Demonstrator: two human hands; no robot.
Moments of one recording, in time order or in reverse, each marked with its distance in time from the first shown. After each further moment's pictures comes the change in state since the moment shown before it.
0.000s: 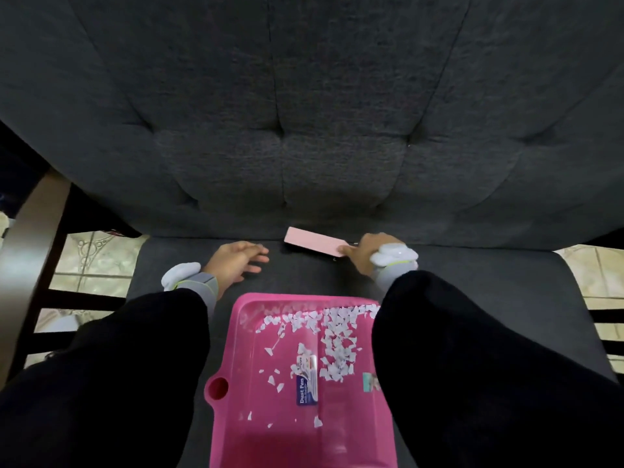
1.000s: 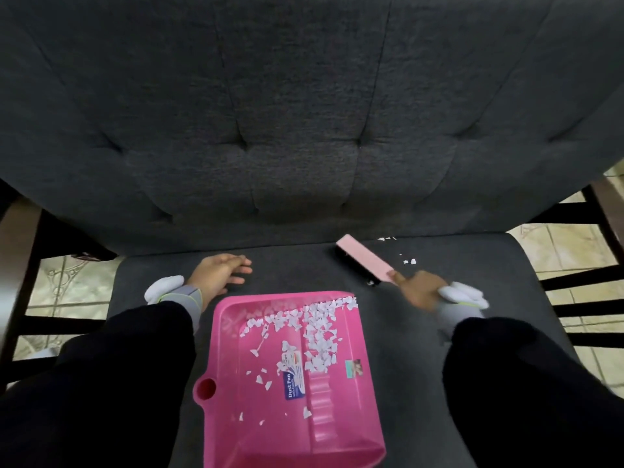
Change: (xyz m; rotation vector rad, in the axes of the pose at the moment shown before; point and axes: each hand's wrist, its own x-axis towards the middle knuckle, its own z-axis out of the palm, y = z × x) left_hand -0.019 0.002 0.006 0.045 -0.009 0.002; right_hand -0.058 0.124 0.035 0.278 -0.142 0.377
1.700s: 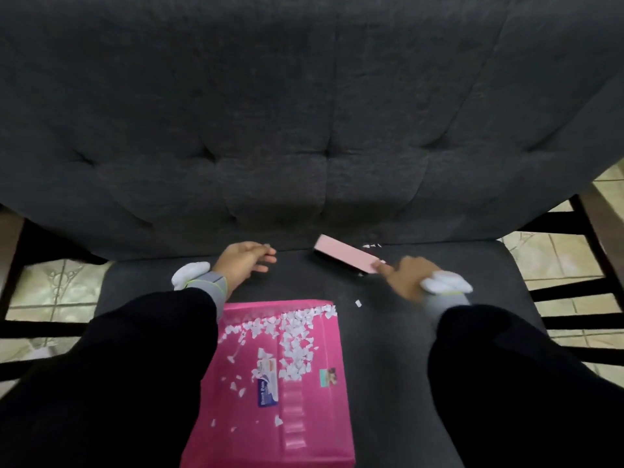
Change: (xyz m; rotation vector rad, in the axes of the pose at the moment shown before) left_hand -0.015 0.066 0.069 -0.029 -0.041 0.078; right_hand 0.016 0.011 -0.047 -0.094 0.070 -0.196
